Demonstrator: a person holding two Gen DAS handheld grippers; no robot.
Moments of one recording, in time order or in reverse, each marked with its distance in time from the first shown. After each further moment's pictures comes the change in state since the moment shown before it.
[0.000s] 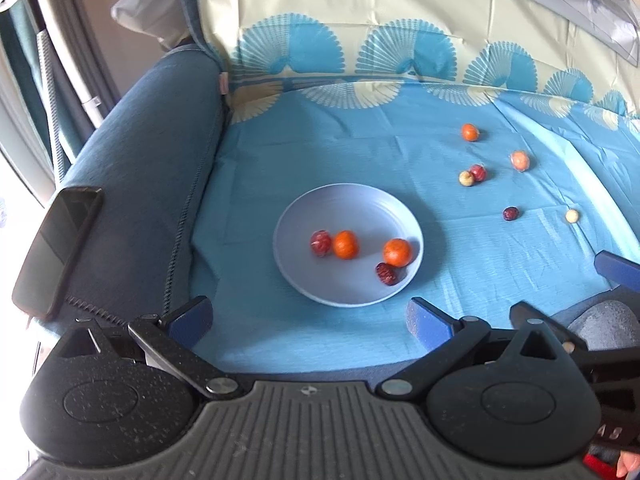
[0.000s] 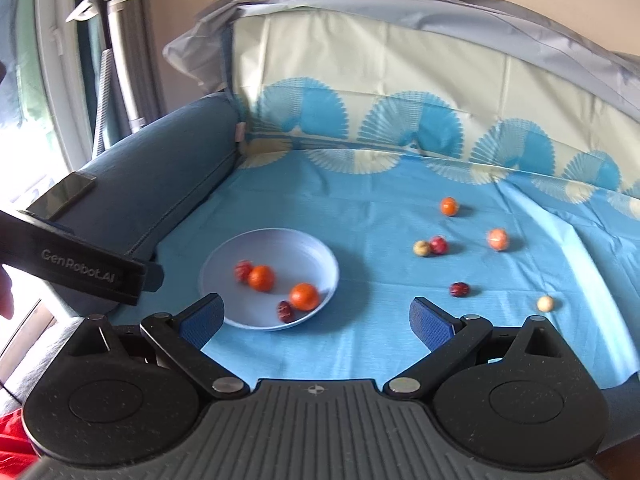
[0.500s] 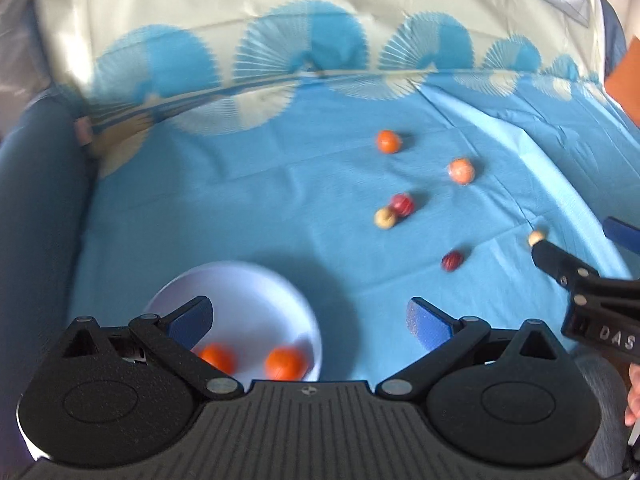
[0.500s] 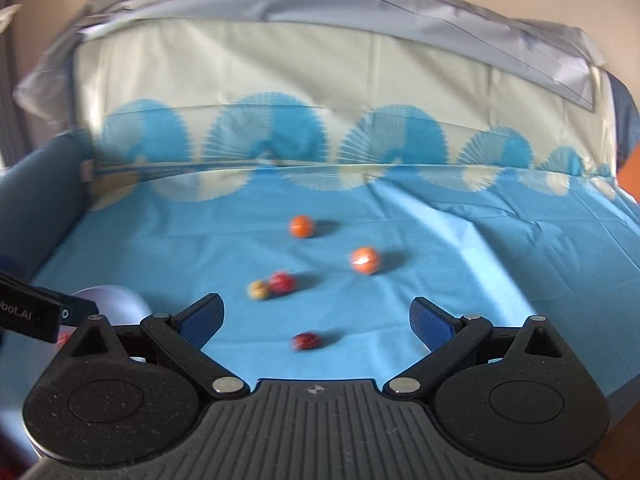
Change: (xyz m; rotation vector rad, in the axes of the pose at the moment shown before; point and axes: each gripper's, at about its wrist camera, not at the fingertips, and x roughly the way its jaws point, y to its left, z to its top) left arm 0.130 -0.121 0.113 0.178 0.036 -0.184; right arm 0.092 -0.157 0.029 0.152 -0.029 -0.277
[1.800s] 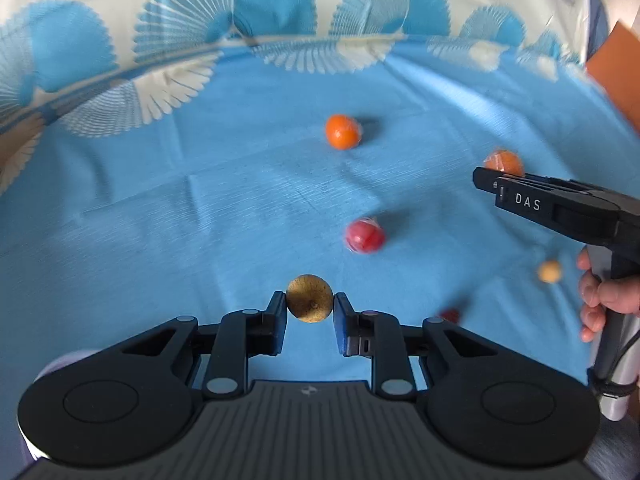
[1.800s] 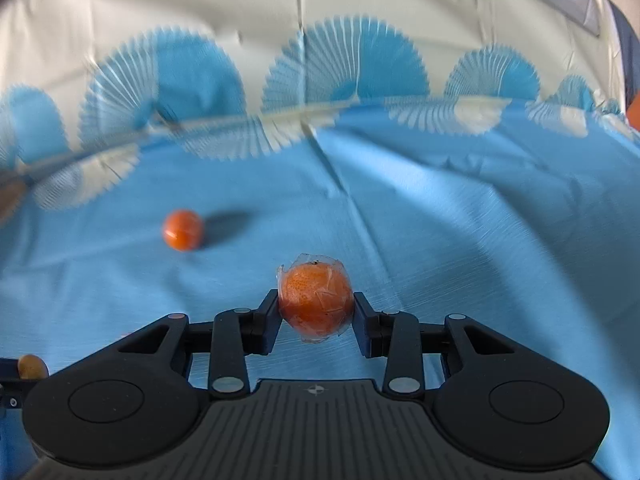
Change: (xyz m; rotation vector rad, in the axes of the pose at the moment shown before) left arm 0.112 -0.026 0.044 0.021 0.042 -0.147; right arm 0.194 -0.067 0.023 0.122 0.096 -0.037
